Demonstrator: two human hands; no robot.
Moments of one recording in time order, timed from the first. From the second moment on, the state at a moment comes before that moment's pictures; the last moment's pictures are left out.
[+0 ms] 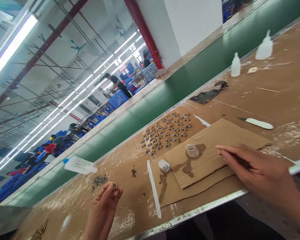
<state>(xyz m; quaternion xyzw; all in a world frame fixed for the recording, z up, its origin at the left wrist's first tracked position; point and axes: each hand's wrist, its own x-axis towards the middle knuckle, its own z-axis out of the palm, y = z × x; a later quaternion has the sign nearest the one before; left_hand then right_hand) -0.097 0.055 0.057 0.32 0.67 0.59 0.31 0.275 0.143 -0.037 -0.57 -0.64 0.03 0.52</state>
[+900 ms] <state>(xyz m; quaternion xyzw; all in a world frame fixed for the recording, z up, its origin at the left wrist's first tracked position) 0.015 0.124 0.079 0.34 0.68 0.51 0.39 0.281 0.143 -0.019 -0.44 -0.64 0.07 0.62</state>
